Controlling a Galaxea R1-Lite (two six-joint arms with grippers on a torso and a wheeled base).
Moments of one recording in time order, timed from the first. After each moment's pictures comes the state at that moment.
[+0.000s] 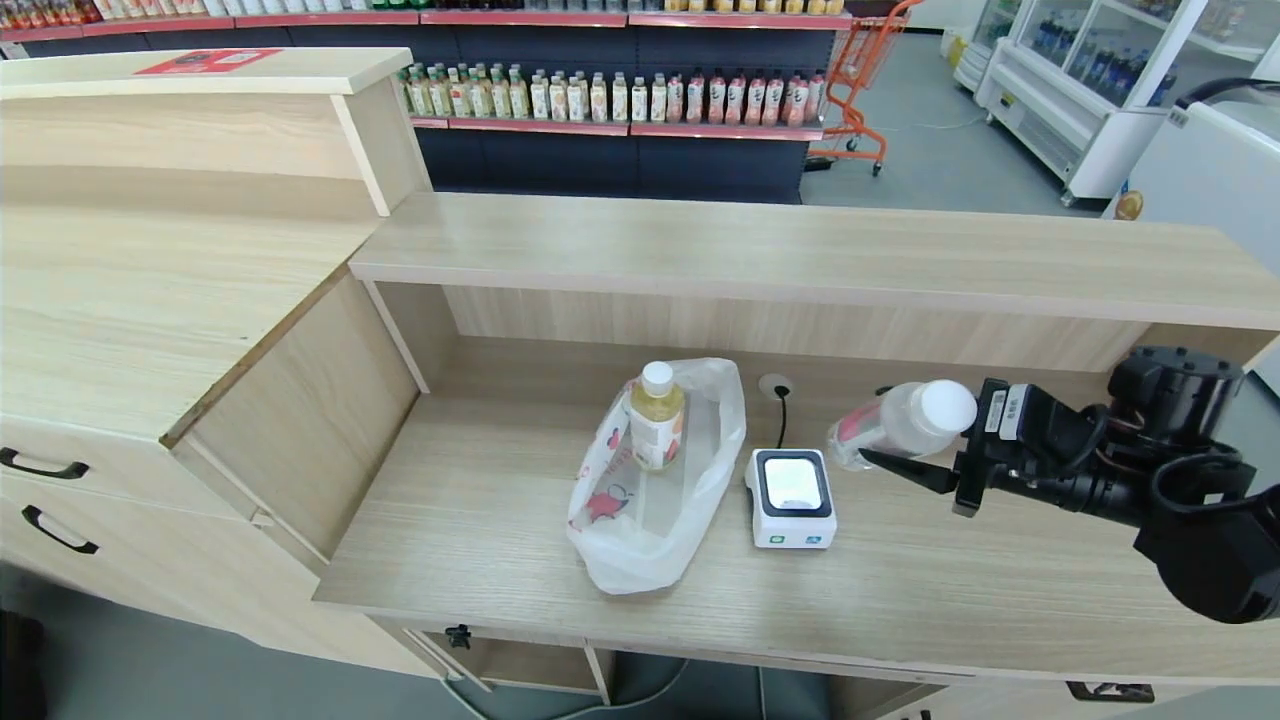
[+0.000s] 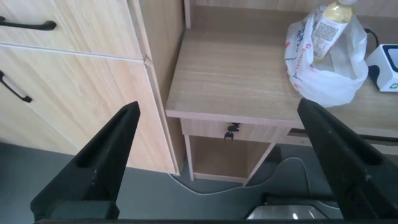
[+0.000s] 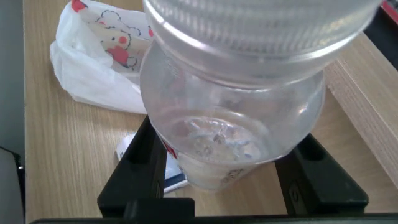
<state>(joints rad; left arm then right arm) 0.00 0.00 0.00 0.00 0.00 0.00 0.05 1.89 -0.60 -1.20 0.90 -0.87</state>
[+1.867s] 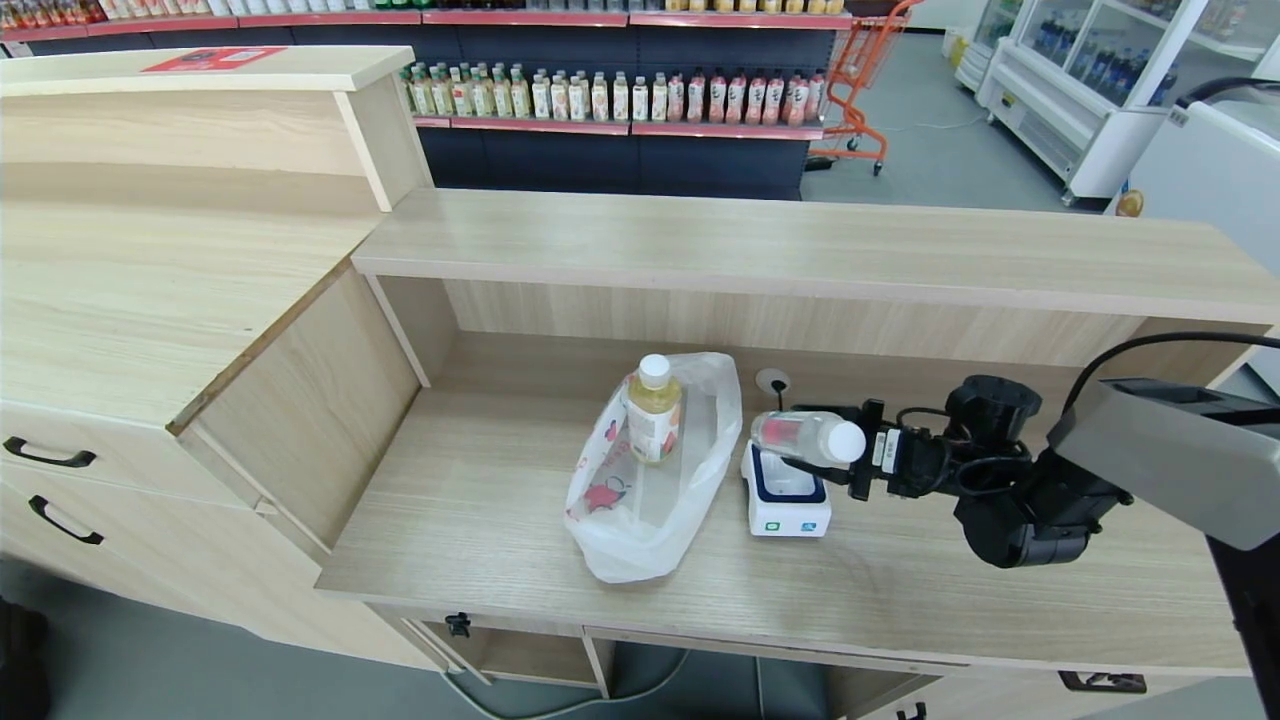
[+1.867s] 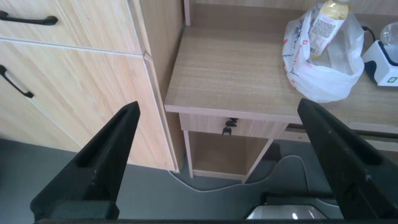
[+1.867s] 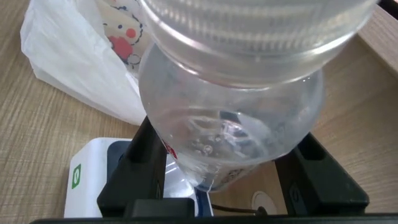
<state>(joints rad) 0.00 0.00 0.00 0.00 0.00 0.00 0.09 2.43 -1.07 -1.37 1.11 -0.97</state>
